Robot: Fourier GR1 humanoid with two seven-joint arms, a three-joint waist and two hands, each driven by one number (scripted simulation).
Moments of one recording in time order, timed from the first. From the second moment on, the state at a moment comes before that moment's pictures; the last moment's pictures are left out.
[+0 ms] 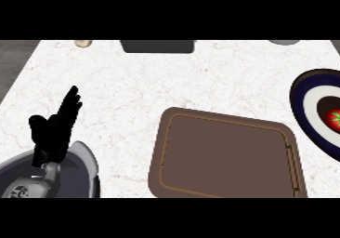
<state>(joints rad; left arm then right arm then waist) -0.11 0.31 -0.14 -1.57 0.07 0.27 0.24 -0.47 -0.82 -0.34 -0.43 0.15 0.33 -0.86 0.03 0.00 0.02</state>
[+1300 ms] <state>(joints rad) -0.11 0.30 -0.14 -1.58 0.06 0.28 0.25 -0.49 -0.94 -0.38 -0.23 0.16 0.25 -0.94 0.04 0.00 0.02</state>
